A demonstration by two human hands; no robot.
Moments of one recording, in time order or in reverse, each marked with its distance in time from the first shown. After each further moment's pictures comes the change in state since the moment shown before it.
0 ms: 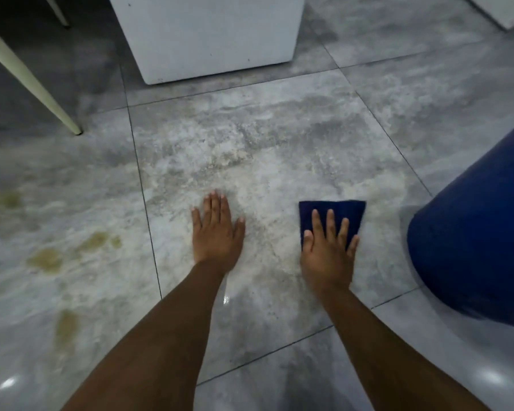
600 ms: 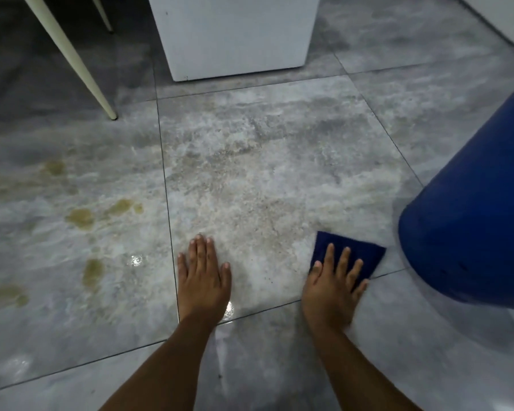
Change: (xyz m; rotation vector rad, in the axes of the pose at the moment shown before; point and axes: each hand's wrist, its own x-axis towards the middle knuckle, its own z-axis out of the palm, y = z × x) left_hand -0.149 -0.028 0.037 -0.020 0.162 -0.098; right_hand -0.106 0.032 0.013 0.041 0.096 0.122
